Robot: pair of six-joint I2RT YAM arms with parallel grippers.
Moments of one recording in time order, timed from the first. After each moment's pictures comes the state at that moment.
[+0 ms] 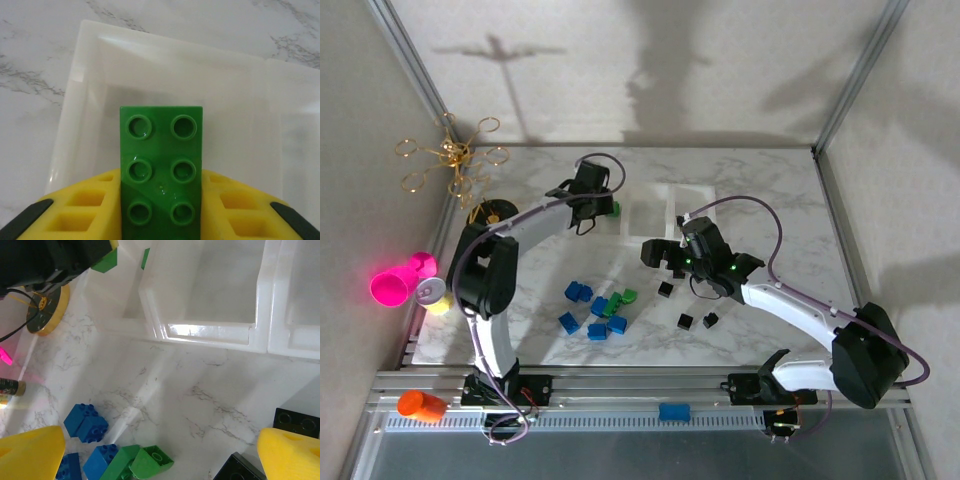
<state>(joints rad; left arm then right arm) -0.42 1.91 1.39 -0.32 -0.16 -0.51 0.74 1.28 0.80 -0.18 -0.05 0.69</state>
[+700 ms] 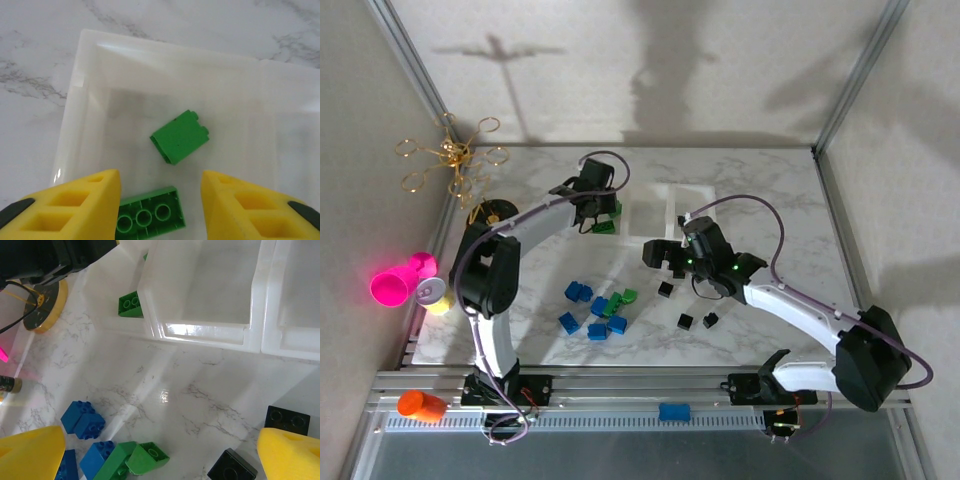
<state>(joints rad) -0.45 1.89 1.41 -0.37 -0.21 -0.49 0.74 1.25 0.81 -0.22 -0.05 0.67</state>
